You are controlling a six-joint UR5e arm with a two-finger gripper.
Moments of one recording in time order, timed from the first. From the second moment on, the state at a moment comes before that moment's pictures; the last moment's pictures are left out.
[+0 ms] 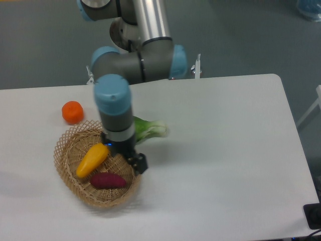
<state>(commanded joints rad) 2.30 -1.93 -1.64 -0.99 1.54 1.06</state>
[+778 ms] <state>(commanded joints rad) 2.50 -1.99 -1.56 -1.02 1.55 1.27</state>
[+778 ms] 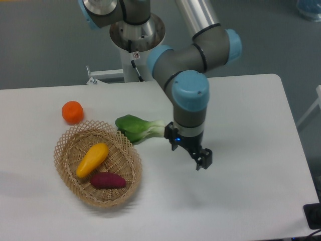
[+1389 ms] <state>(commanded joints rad) 2.57 -2.01 -1.51 -1.10 1.56 1.32</state>
